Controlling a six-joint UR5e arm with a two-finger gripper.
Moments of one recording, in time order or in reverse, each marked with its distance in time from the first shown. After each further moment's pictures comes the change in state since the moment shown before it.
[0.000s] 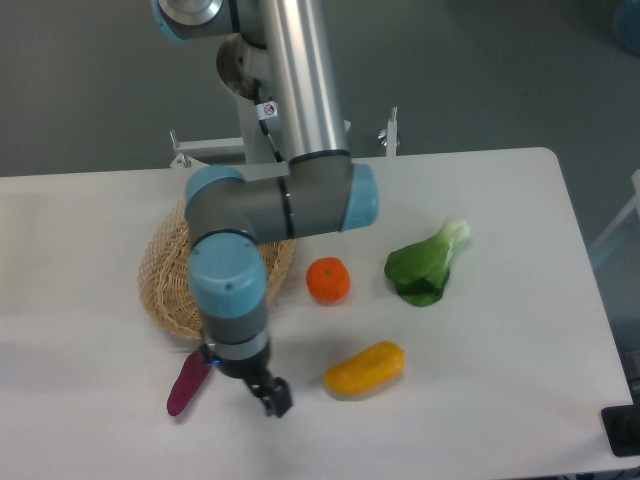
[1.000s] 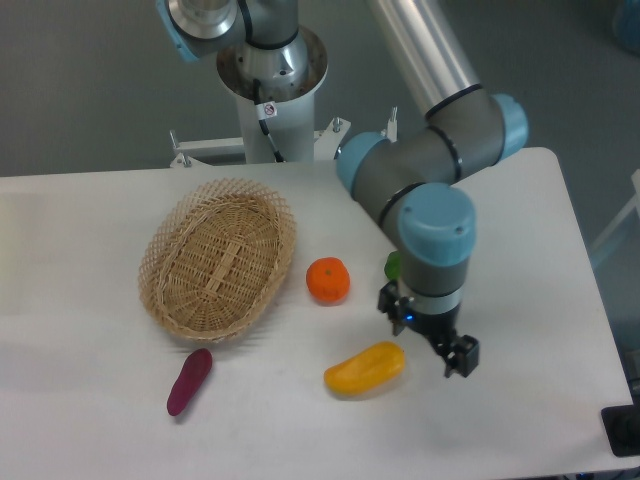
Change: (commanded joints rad) arm 0.302 0.026 0.002 -0.012 -0.008 0.417
